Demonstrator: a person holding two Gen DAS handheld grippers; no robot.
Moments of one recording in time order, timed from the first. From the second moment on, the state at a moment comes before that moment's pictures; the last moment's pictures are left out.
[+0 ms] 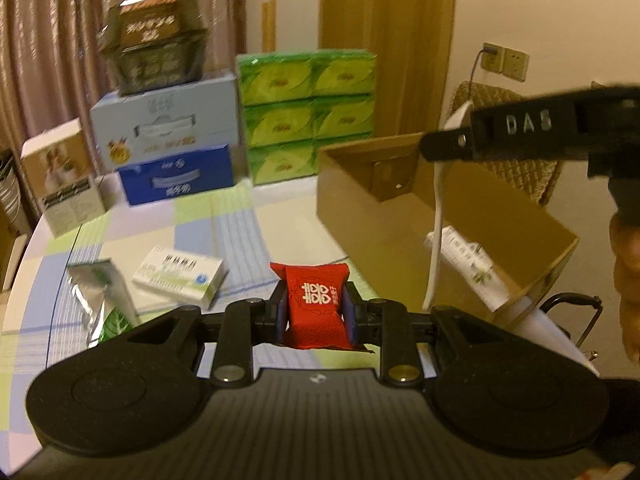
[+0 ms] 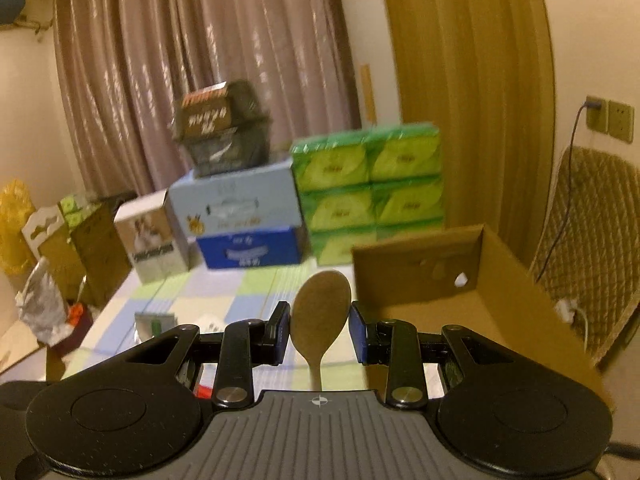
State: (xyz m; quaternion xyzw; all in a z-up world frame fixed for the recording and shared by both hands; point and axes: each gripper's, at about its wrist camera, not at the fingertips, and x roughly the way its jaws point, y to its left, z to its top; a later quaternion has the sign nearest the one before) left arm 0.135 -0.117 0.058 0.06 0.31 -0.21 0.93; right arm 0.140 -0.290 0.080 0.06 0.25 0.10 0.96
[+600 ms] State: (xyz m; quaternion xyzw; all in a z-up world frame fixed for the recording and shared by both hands) left arm 0.157 -0.222 0.091 0.05 0.28 -0.30 0.91; right arm 0.156 -0.394 0.091 0.04 0.26 0.03 0.97
